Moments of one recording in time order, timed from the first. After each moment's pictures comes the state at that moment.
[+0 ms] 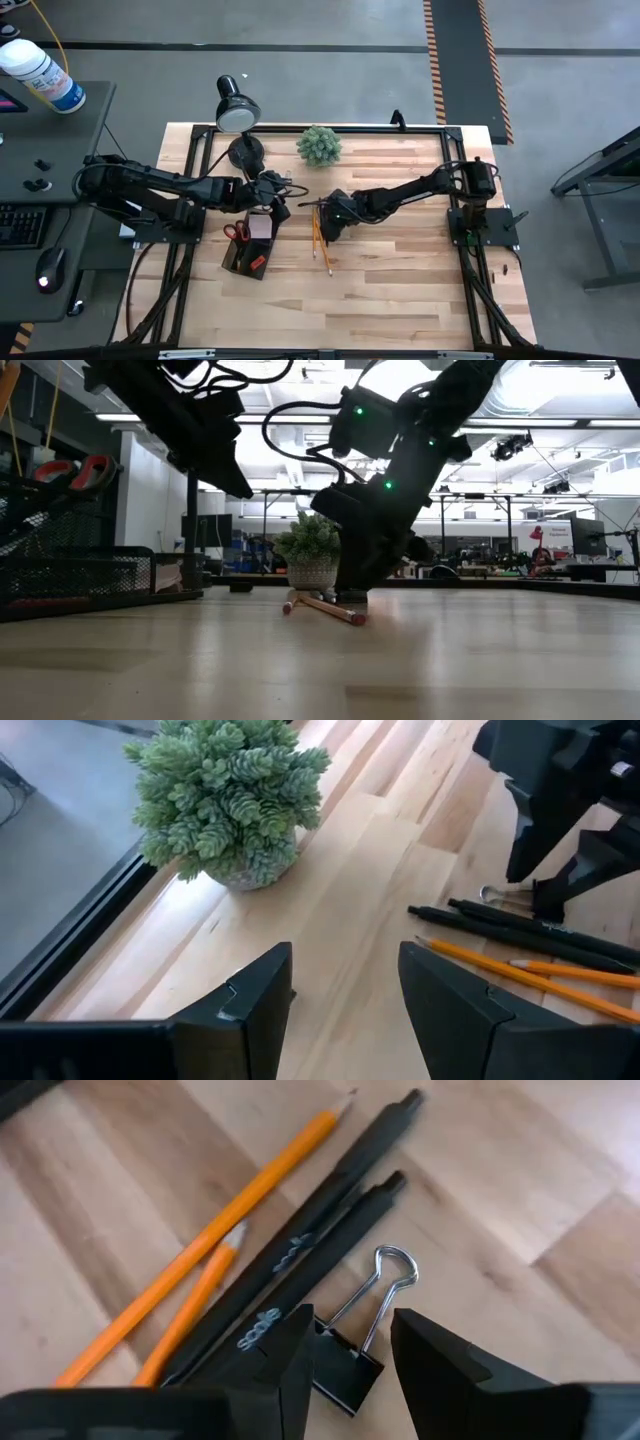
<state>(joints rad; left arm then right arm) 0.09 1.26 0.71 -0.22 -0.56 -0.21 0.00 1.93 1.10 -0.21 0.17 0.74</state>
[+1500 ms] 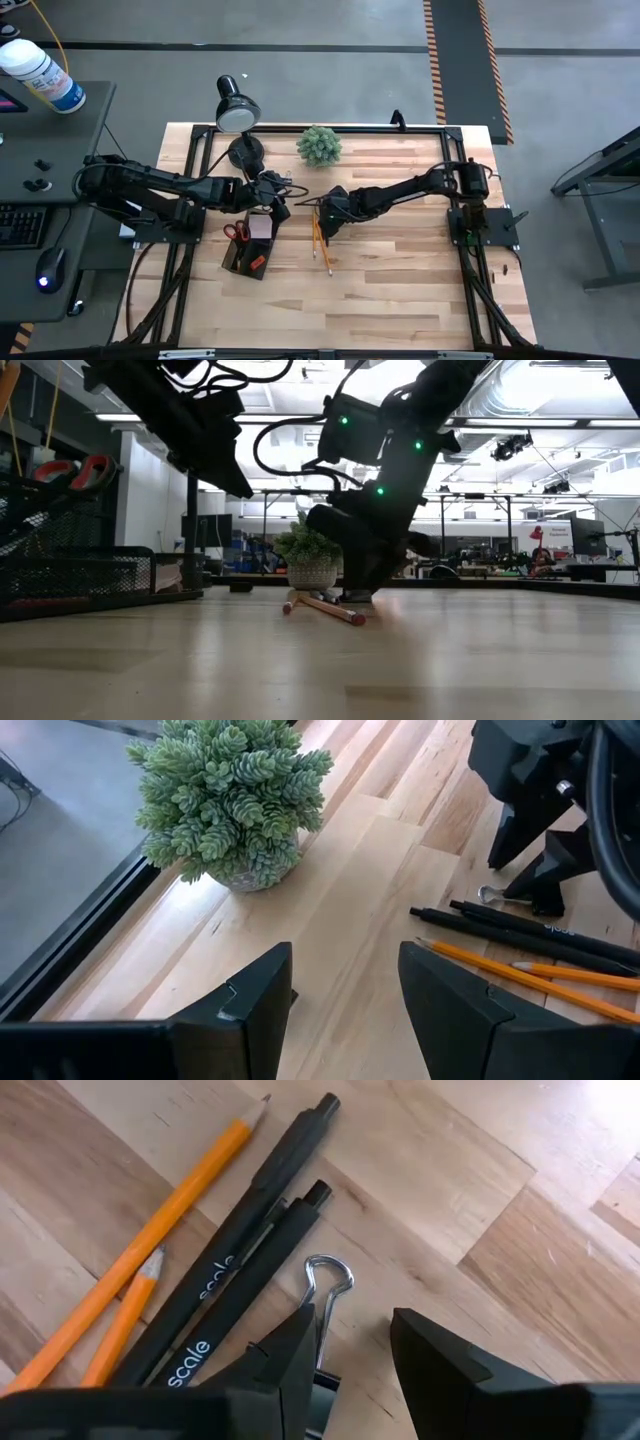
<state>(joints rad) 0.09 1.26 0.71 -0.22 -0.57 -0.21 0.00 2.00 1.20 -0.39 0.25 0.83</state>
